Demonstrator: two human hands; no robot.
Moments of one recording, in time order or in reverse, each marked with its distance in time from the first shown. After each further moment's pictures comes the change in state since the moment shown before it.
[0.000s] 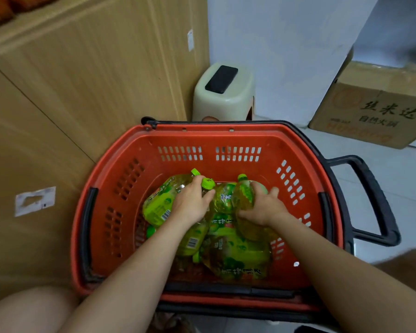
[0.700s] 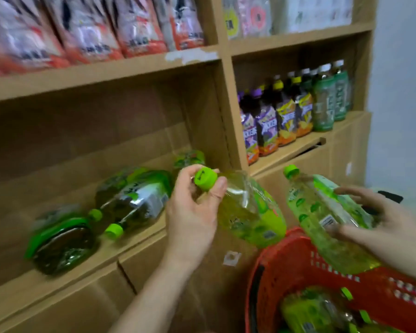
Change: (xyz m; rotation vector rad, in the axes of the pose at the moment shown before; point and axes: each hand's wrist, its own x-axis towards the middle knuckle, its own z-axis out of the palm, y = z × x) left_hand -0.216 -0.010 -0.325 -0.450 1.167 0.296; right_hand -0.221 -0.186 -0.127 0.425 0.334 -0.918
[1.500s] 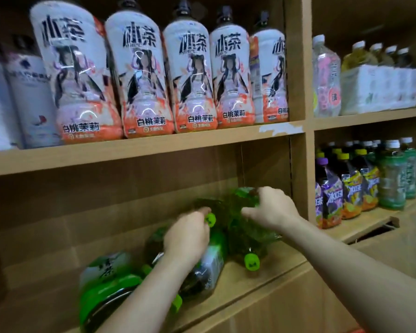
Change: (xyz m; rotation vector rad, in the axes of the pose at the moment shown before) left_hand 0.129 -0.080 -0.114 0.911 -0.226 -0.254; right_hand 0.149 -0.221 0.171 -0.323 -0.127 -0.328
